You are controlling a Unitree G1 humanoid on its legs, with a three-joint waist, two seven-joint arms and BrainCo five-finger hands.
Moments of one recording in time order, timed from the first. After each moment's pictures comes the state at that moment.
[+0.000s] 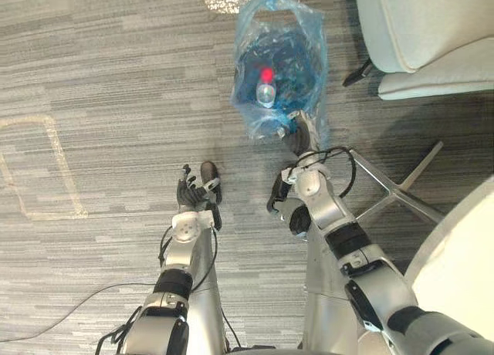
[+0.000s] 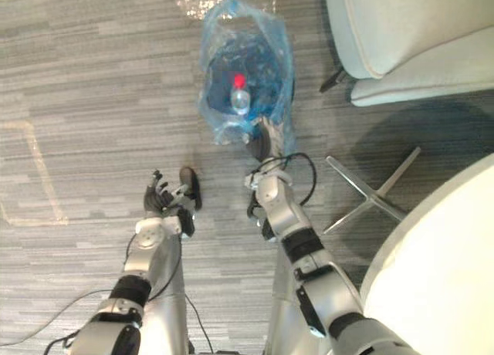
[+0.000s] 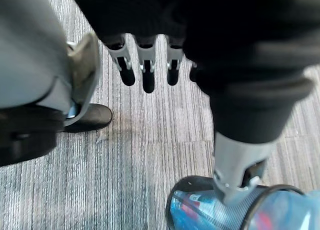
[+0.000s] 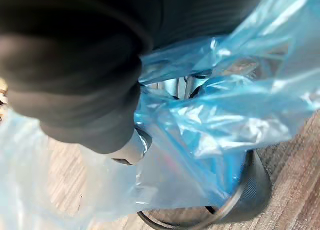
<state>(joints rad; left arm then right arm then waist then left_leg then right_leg) -0.36 0.05 0.06 0.61 -0.06 -0.14 0.30 -0.65 -0.12 0.24 0.44 -0.43 -0.03 -0.39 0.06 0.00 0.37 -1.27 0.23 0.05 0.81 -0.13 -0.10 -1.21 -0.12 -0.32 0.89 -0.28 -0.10</state>
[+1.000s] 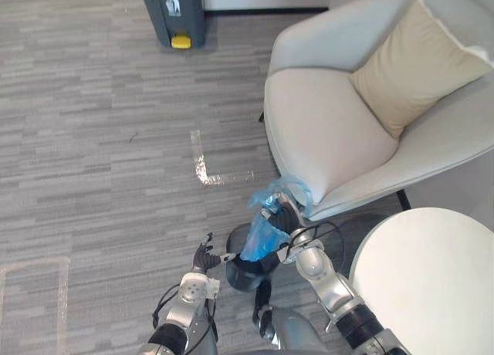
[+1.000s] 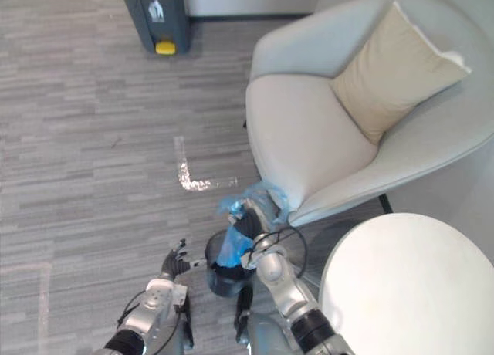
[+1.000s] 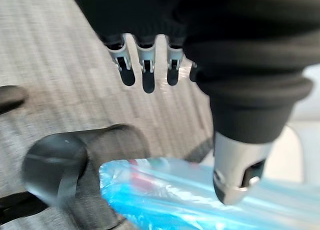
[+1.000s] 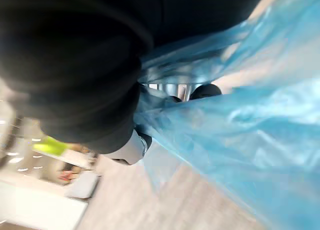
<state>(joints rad) -0.06 0.11 -0.25 0.71 0.02 -0.14 0.21 -0.11 -0.18 0.43 0.08 -0.31 -0.14 -0.15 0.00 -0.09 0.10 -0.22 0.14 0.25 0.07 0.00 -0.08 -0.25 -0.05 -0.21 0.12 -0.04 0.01</state>
